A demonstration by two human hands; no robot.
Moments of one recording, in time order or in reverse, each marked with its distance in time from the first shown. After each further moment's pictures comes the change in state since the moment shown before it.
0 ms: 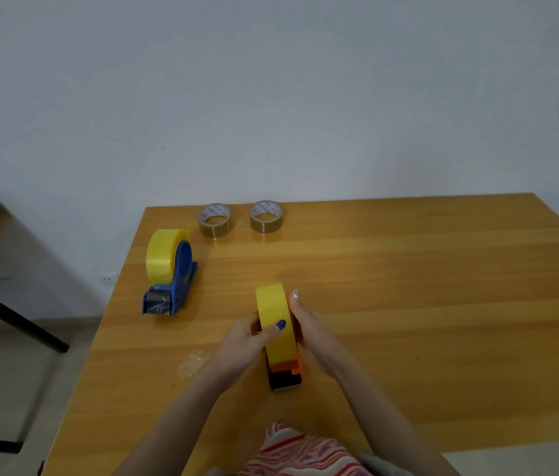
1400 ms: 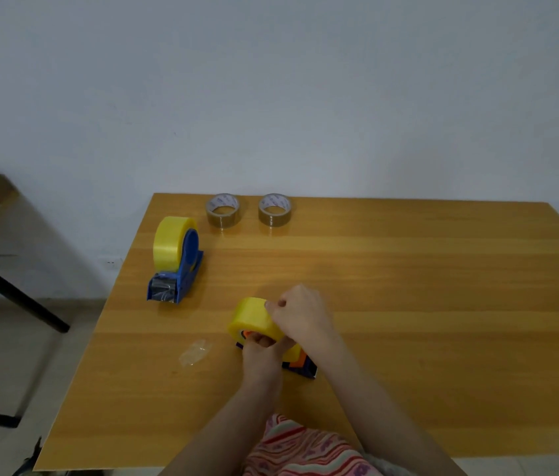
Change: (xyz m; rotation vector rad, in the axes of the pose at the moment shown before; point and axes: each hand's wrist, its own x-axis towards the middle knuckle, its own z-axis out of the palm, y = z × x) left_hand 0.005 -0.033 0.046 -0.665 0.410 -0.080; right_hand 0.007 -0.047 0.033 -1.087 0.260 0.000
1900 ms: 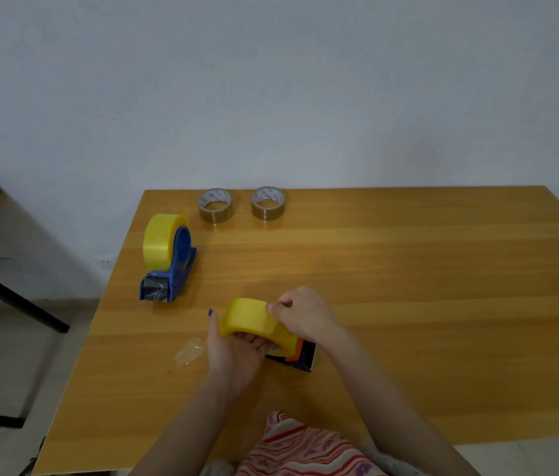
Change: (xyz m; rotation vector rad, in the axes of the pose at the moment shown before) left_hand 0.021 0.018 -0.028 -0.415 -0.078 -0.277; right_hand -0.005 0.019 -0.011 0.125 -0.187 -0.082
